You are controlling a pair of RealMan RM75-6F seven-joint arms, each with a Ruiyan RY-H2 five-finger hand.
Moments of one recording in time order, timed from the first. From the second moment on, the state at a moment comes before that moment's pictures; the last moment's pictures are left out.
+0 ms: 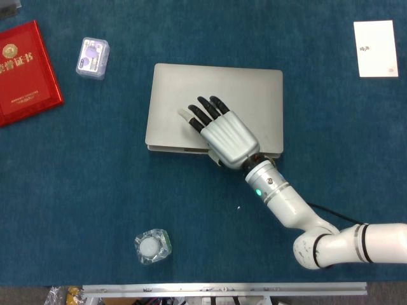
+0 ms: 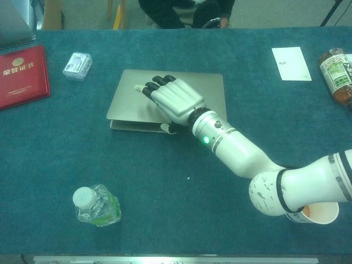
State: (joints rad) left arm -0.04 -0.97 -0.02 -1.48 1.53 1.50 -0.39; right arm 0.85 -1.95 0.18 -1.38 -1.07 1.01 -0.77
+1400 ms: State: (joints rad) left arm -0.24 -1.04 0.08 -1.46 1.73 1.27 -0.44; right arm 0.92 -1.88 0.24 -1.50 -1.03 1.08 -0.90
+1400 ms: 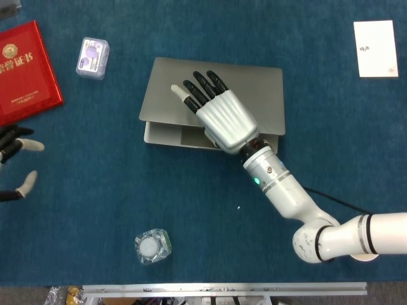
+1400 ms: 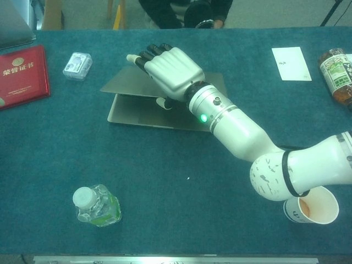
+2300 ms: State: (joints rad) left arm -0.47 -1.12 0.13 -1.48 1.81 1.05 -0.39; right arm 0.94 -1.87 0.24 -1.52 -1.00 1.12 -0.93
